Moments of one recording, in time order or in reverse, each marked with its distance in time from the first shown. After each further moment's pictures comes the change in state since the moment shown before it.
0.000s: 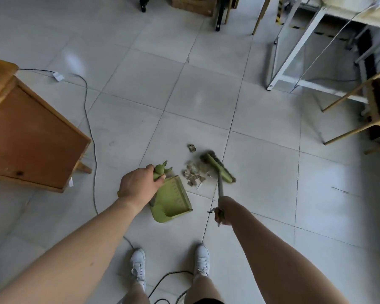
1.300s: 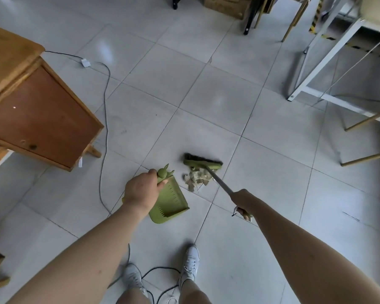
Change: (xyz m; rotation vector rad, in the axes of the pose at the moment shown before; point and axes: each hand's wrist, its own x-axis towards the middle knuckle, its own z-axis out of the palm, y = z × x) left_hand -0.025 0.043 0.031 -0.013 0.042 -0.137; right_hand -0.004 -0.060 -0.076 -0.918 0.159 -0.360
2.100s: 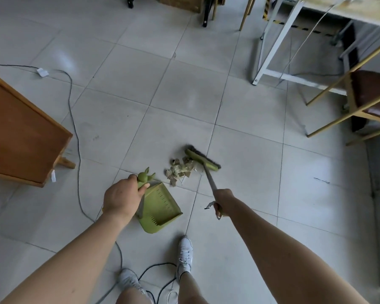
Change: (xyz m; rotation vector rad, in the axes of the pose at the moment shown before) left_hand -0.045 0.019 0.008 0.028 -0.017 0.040; right_hand -0.028 0.057 0.040 0.548 -0.031 0.167
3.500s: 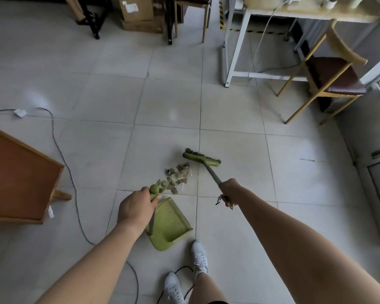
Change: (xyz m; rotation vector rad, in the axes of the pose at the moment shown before) left_hand -0.027 0.007 -0.017 -0.015 -0.085 0.190; right_hand -0.049 0.017 -0.016 0.112 0.101 -0.030
